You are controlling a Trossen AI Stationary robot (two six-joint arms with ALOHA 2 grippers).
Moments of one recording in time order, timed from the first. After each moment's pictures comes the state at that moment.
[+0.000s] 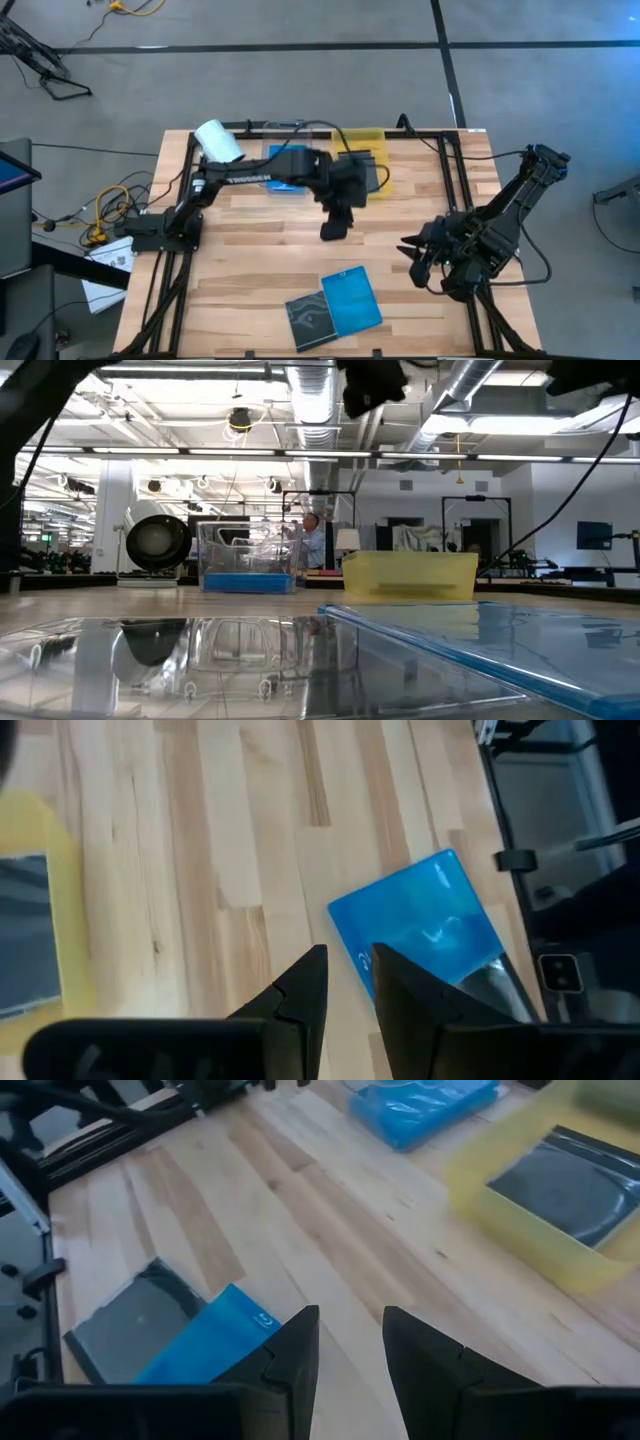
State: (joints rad) left arm 0.04 2.15 2.32 -1.16 0.33 0.05; right arm 0.87 1.18 0.98 -0.96 0.86 1.29
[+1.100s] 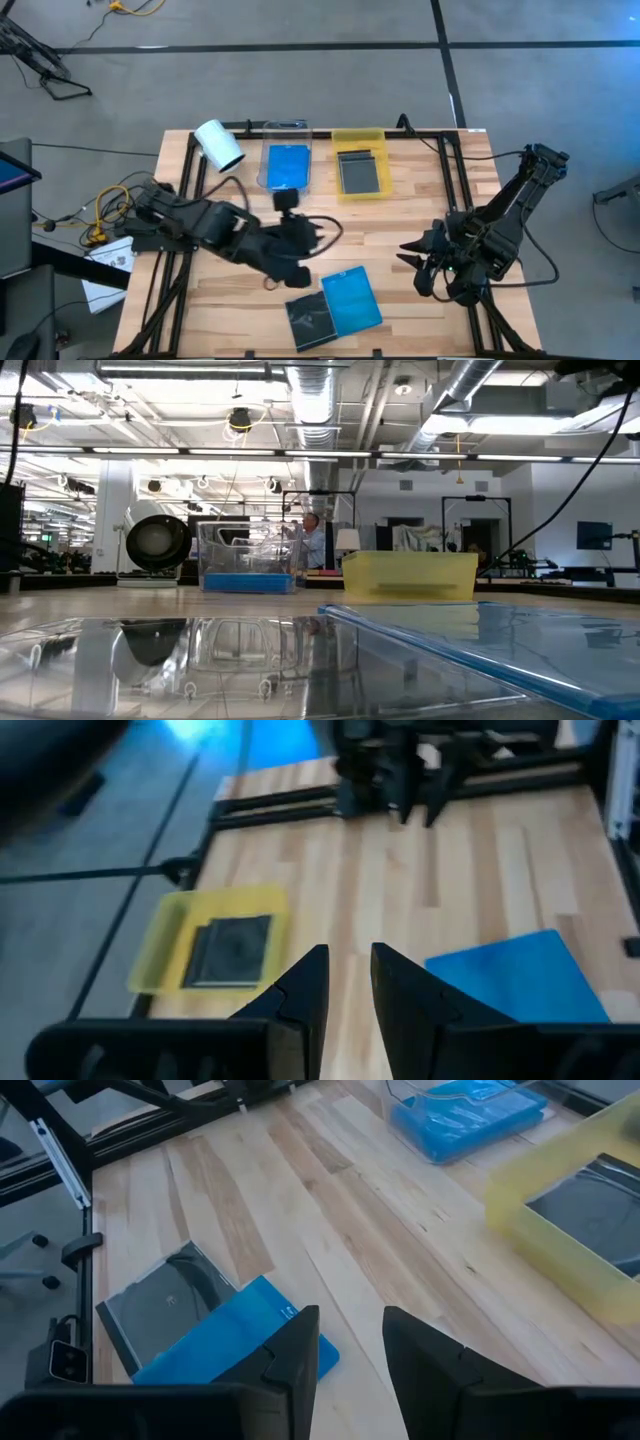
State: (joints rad) left arm -0.45 1.88 2.31 -1.23 -0.66 -0.22; right arm 0.91 1.18 0.98 -0.87 0.86 1.15
